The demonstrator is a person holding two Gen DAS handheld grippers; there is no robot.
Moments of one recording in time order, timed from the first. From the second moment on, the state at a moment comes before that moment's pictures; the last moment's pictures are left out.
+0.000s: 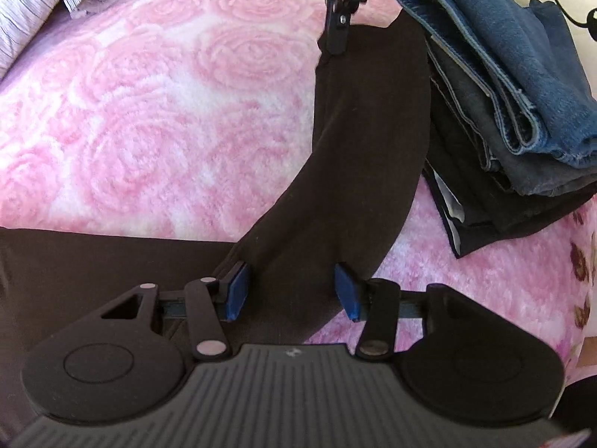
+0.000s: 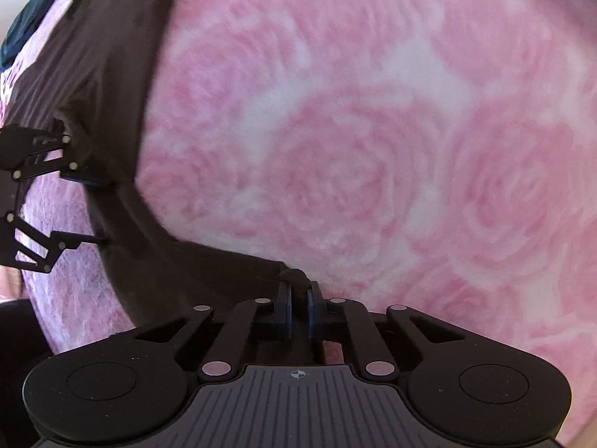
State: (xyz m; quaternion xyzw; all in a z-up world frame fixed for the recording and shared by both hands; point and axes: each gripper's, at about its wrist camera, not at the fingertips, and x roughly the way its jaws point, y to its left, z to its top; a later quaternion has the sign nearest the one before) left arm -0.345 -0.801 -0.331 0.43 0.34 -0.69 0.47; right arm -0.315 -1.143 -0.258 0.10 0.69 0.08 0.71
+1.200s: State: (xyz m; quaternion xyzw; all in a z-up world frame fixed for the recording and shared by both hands) left arm -0.364 -0.662 -0.290 0.51 0.26 -0.68 0.46; right arm -0.549 -0.789 -0.251 0.01 0.64 0.05 0.77
